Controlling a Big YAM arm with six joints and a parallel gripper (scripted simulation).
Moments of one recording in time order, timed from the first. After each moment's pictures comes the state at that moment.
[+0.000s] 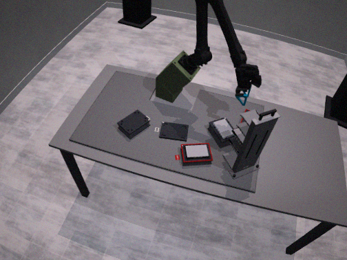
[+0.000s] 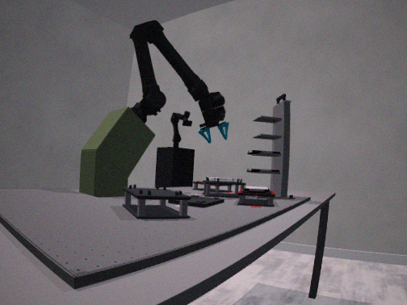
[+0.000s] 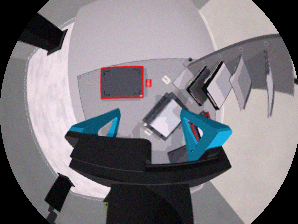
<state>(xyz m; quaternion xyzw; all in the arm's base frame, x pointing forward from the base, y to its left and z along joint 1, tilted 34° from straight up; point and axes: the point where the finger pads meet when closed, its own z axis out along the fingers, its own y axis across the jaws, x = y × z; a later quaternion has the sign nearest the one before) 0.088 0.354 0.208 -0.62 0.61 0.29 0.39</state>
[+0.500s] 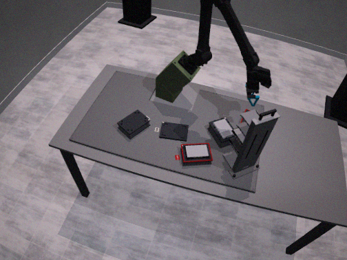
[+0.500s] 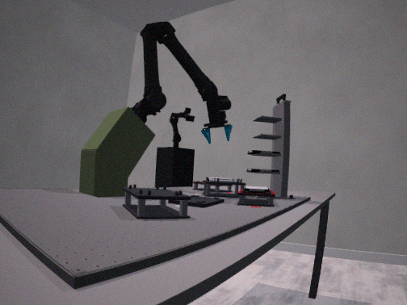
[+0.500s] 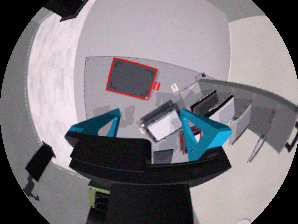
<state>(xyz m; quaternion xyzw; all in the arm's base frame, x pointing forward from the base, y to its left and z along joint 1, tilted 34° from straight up) 0.064 0.386 0.228 -0.74 0.53 0.23 0.36</state>
